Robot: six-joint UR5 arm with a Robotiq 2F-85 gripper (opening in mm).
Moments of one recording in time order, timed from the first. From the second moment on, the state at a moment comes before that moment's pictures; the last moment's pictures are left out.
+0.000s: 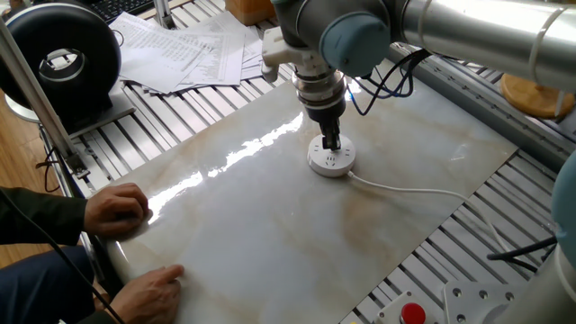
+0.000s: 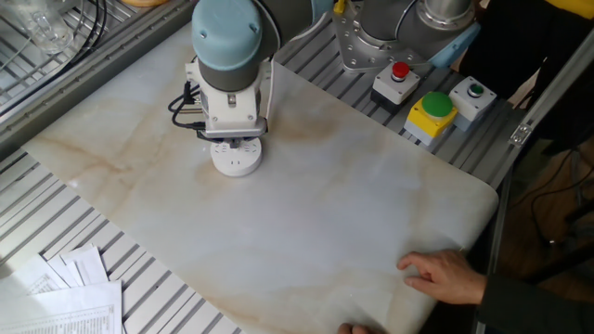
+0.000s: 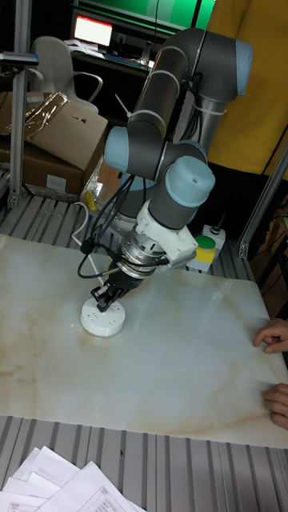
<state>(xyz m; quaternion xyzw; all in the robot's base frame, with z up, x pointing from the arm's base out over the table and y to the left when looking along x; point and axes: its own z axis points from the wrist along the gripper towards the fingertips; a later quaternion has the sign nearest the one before) 0.478 -0.047 0.032 0.38 -0.91 0.08 0.11</state>
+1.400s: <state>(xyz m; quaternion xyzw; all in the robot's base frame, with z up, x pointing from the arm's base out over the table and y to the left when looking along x) 0.484 -0.029 0.071 0.37 -0.92 0.08 0.13</state>
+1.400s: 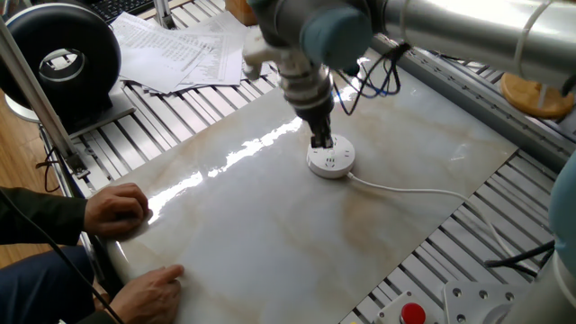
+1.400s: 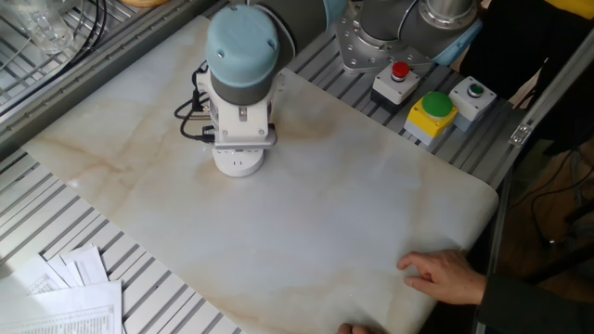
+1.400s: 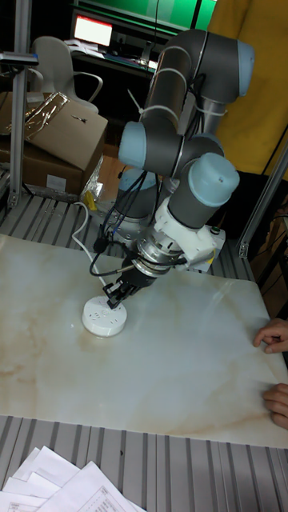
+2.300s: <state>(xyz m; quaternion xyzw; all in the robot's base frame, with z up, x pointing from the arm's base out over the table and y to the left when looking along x) 0.533 -0.014 0.101 0.25 -0.97 0.06 0.02</state>
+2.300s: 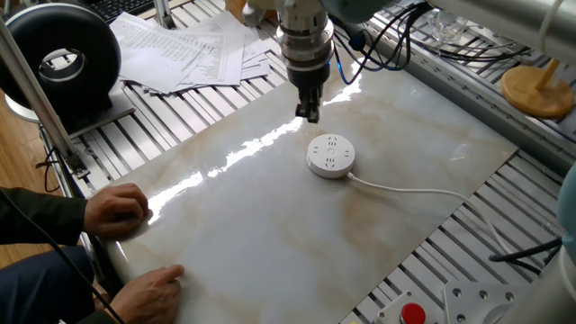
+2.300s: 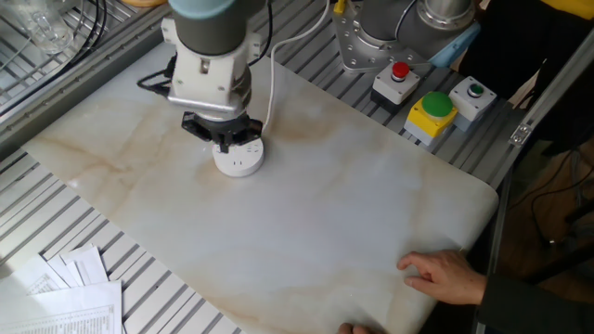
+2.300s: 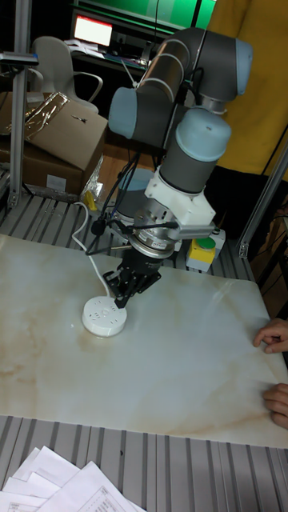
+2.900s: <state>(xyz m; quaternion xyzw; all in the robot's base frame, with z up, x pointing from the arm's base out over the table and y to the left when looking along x) 0.556 -0.007 0.103 0.18 -0.98 0.04 -0.04</state>
